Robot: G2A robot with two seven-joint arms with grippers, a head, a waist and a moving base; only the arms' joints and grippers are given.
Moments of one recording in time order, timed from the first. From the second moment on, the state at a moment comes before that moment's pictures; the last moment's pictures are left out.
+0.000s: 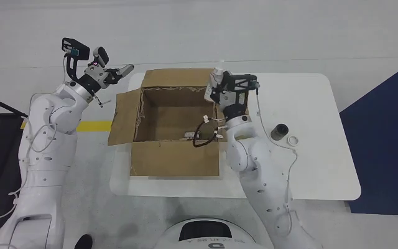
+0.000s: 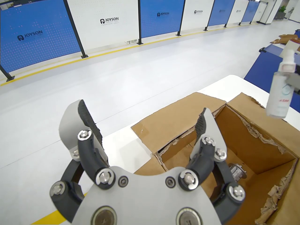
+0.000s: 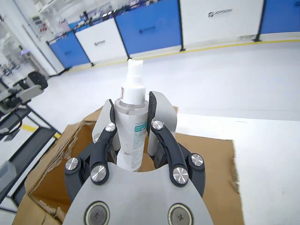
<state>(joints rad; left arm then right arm) 1.05 -1.04 -1.48 -1.35 0.90 -0.61 -0.21 -1.42 -1.55 1.19 -1.87 -1.35 0.22 0.13</state>
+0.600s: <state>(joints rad) 1.05 -1.04 -1.48 -1.35 0.90 -0.61 -0.21 -1.69 -1.52 1.66 -2.01 -1.17 0.41 -0.04</state>
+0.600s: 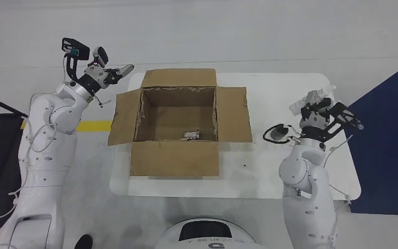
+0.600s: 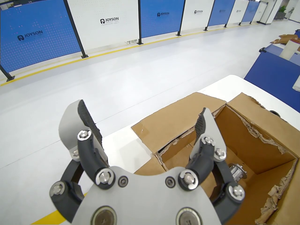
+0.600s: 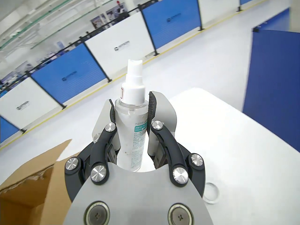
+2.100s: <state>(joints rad) 1.05 -1.04 -1.48 -1.35 0.90 -0.61 -0.21 -1.25 -1.45 1.76 -1.38 -1.42 0.39 0.69</state>
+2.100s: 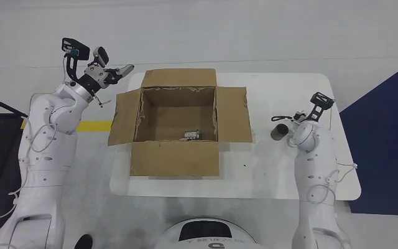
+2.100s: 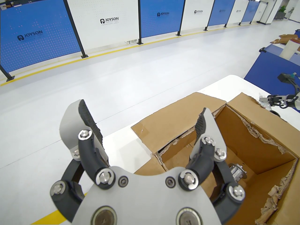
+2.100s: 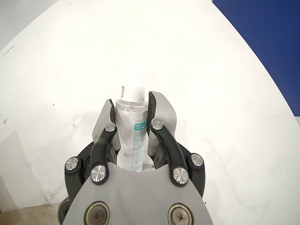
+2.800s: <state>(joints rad) 1.05 -1.04 -1.48 -1.35 0.90 -0.61 -0.21 -1.24 -1.44 1.71 -1.37 -1.45 0.43 0.75</state>
